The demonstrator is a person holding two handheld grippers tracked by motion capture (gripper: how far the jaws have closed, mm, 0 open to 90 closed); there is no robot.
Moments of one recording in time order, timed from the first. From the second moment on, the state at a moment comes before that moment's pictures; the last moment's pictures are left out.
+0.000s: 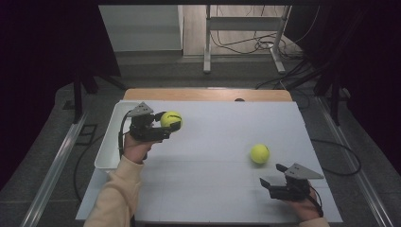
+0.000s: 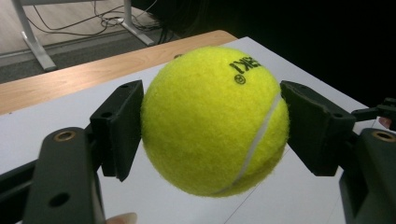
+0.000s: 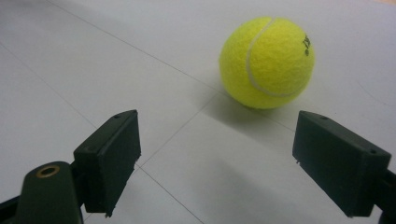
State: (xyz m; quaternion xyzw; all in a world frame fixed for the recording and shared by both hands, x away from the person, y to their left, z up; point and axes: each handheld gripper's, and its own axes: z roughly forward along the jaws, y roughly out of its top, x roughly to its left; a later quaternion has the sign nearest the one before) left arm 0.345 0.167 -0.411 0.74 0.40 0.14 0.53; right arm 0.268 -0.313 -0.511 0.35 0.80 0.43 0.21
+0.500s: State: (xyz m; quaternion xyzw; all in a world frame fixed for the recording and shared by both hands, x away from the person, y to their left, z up) left arm 0.345 0.177 -0.410 0.73 0.41 0.14 0.53; right arm 0.268 -0.313 -0.511 0.35 0.80 0.43 0.21
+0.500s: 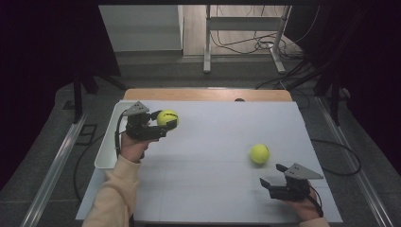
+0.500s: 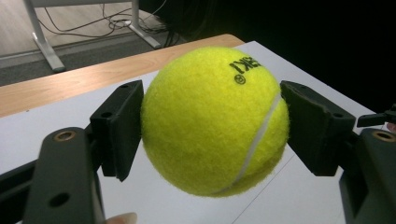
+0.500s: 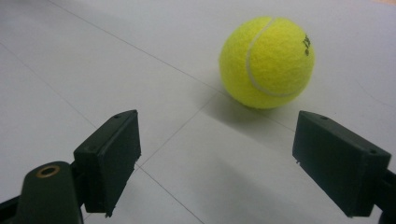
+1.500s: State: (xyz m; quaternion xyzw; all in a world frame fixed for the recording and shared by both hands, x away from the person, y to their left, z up) left arm 0.346 0.206 -0.409 0.70 0.44 0.17 0.53; right arm 0.269 -0.313 -0.511 0.35 0.80 0.43 0.21
